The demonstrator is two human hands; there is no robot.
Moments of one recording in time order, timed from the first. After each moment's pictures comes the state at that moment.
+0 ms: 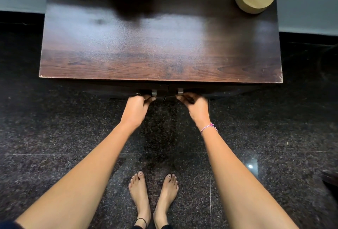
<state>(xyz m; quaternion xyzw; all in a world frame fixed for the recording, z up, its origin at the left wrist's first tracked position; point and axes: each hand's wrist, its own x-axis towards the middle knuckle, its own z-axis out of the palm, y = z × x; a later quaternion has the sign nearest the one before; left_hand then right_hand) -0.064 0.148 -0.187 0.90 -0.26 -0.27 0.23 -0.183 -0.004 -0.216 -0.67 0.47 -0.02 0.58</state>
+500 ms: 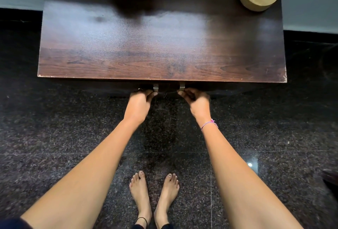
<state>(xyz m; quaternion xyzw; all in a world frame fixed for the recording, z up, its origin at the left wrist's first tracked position) -0.060 0.138 -0.187 0.90 -0.26 -0.27 0.22 -0.169 -0.006 -0.215 -0.67 0.47 -0.07 0.57</state>
